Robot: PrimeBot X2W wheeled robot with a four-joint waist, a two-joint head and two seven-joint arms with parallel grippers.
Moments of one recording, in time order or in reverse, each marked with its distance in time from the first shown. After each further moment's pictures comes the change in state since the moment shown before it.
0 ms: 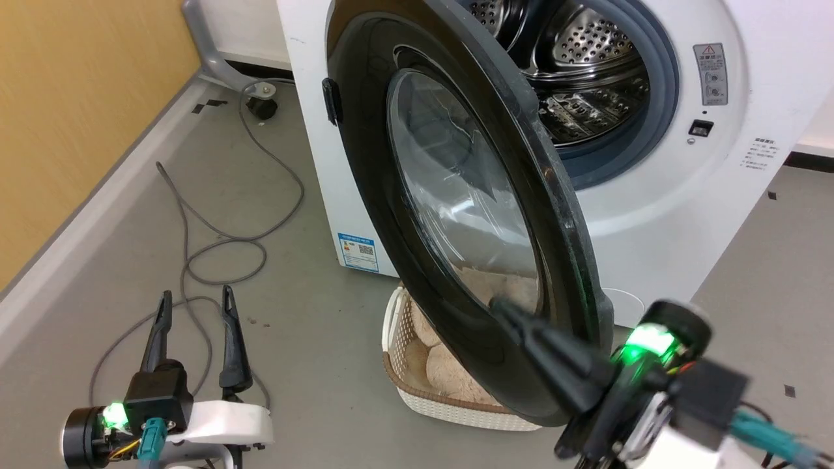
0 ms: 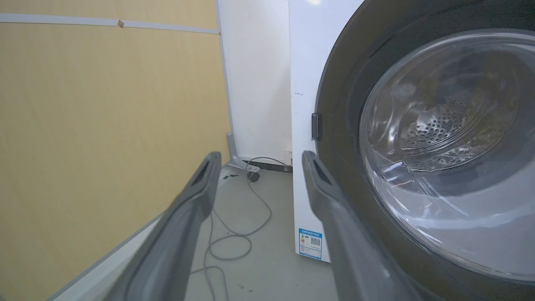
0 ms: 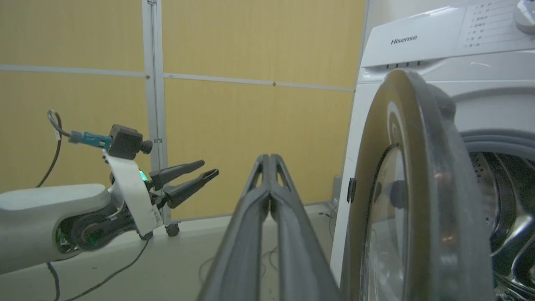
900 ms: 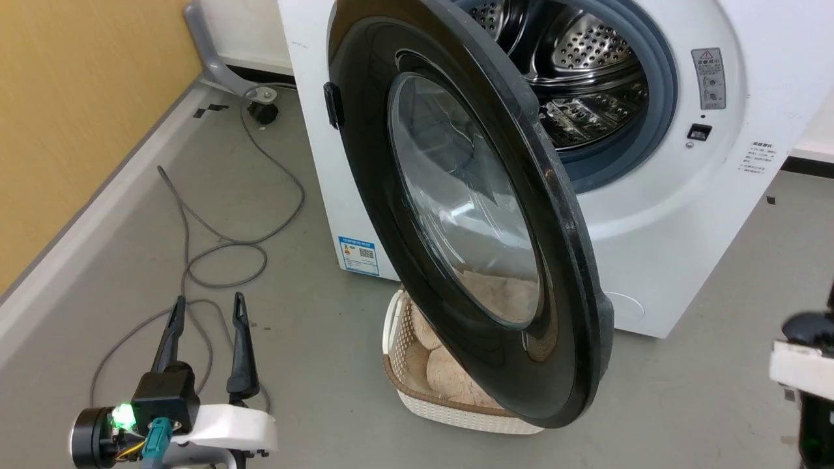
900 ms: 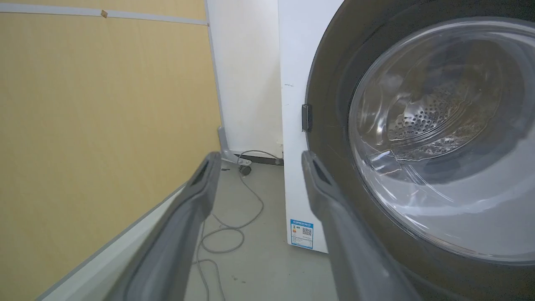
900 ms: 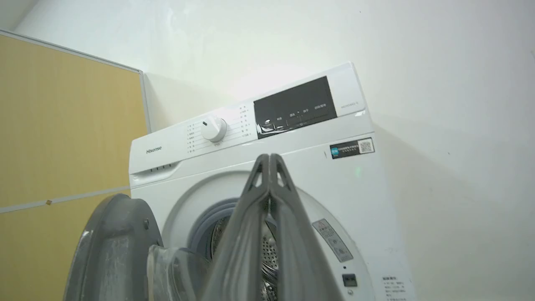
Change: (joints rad) left arm -0.006 0.091 -0.109 0.021 -0.101 0.048 0.000; right arm 0.126 0.349 -0.811 -0.023 -0.104 0.000 0.000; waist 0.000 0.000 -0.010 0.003
